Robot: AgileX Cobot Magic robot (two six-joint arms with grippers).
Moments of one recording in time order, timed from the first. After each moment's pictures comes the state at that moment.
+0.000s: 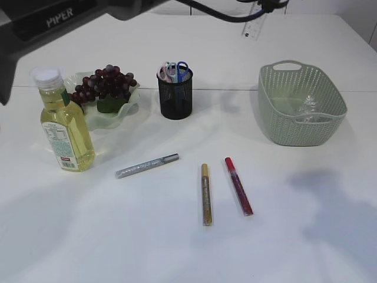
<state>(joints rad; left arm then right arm) -0.75 2.34 -2.37 0.25 0.41 -0.27 0.30 1.01 -0.95 -0.20 1.24 0.14</state>
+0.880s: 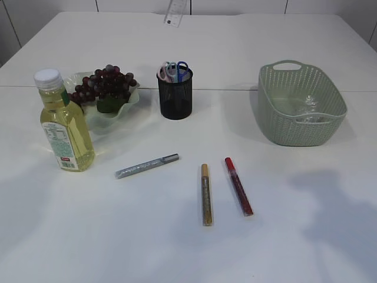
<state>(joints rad) -0.57 2.27 -2.37 0.31 0.64 -0.27 0.30 1.01 -0.95 -0.20 1.24 0.14</state>
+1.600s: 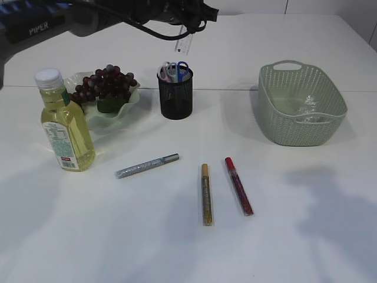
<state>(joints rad) -0.52 2.39 -2.28 0.28 0.33 -0.27 0.30 1.01 -0.95 -0.20 1.18 0.14</state>
